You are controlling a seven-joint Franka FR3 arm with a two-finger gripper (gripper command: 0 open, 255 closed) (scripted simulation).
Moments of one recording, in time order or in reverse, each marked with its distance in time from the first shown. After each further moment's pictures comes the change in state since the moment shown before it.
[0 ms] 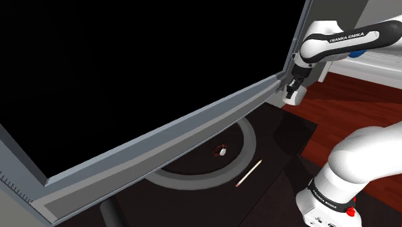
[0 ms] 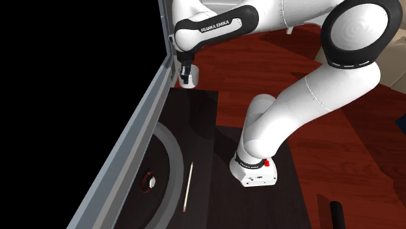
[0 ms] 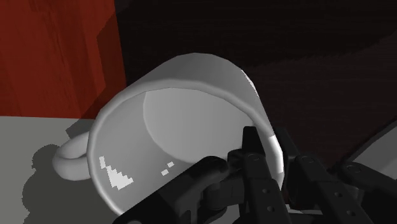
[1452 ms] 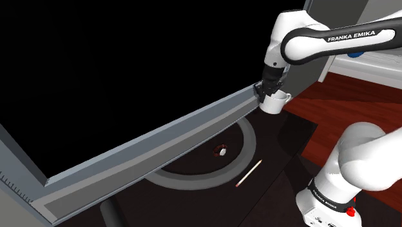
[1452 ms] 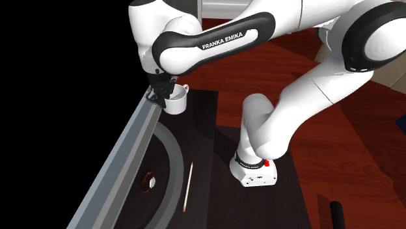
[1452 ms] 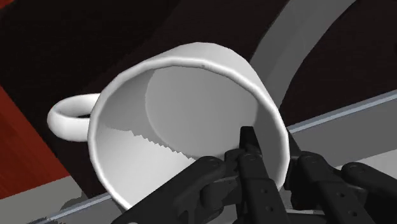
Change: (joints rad) arm 0.321 -0.101 0.222 -0.029 0.066 -0.134 0.884
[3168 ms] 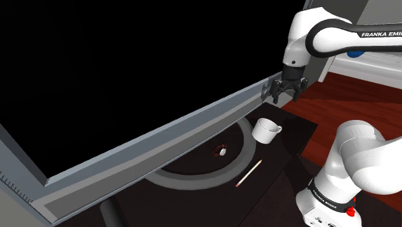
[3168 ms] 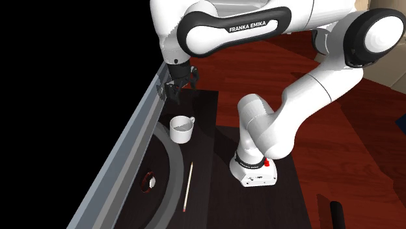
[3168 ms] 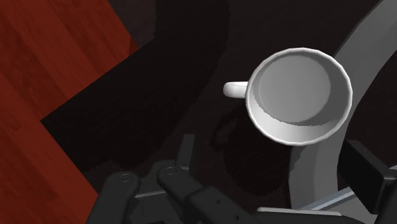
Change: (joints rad) arm 0.230 -0.209 -0.277 -0.005 -0.182 -0.300 0.225
